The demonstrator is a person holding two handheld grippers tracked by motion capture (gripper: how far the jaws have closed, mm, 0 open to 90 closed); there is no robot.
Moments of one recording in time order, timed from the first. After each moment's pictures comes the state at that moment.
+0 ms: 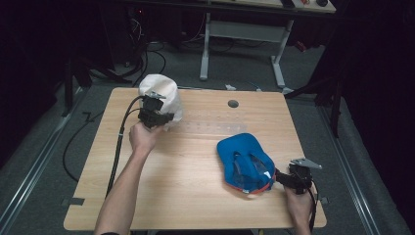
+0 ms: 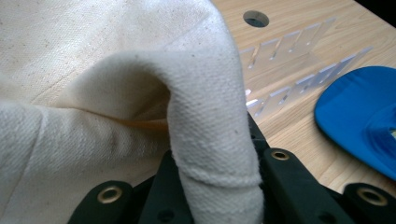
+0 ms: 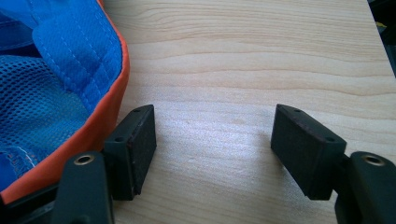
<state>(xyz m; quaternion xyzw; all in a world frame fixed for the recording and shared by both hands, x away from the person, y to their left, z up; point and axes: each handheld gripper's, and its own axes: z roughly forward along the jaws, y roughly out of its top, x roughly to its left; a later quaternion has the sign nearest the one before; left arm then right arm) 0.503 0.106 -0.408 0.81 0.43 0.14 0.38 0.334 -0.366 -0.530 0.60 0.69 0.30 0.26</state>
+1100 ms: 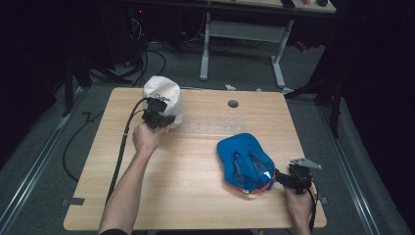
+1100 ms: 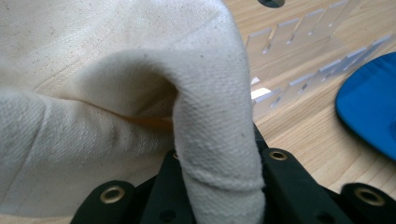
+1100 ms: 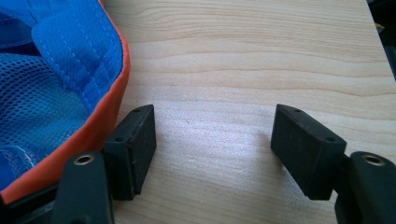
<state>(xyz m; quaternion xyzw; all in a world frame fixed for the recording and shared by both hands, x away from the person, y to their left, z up) 0.513 0.099 -0.423 0.81 0.44 0.13 0.35 0.333 -0.365 -0.530 0.60 0.69 0.29 0.26</state>
